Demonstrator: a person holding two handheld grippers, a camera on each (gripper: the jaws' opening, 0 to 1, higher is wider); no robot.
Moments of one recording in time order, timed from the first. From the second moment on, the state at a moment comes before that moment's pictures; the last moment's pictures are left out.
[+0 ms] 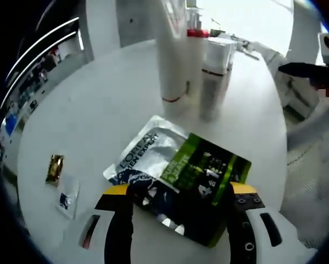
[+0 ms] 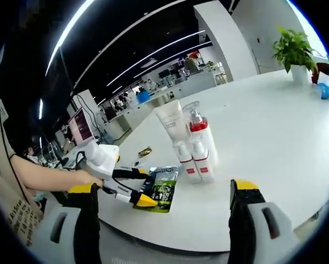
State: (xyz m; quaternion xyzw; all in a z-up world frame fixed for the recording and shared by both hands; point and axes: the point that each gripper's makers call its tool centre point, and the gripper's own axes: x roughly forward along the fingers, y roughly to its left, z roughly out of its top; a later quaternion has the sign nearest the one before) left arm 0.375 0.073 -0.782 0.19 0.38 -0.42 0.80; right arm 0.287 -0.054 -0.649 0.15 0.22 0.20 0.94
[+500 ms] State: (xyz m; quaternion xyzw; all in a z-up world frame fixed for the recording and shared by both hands) left arm 0.400 0.061 -0.783 0.20 0.38 -0.43 0.79; right arm 0.291 -0.065 -0.656 0.13 0.23 0.19 0.94
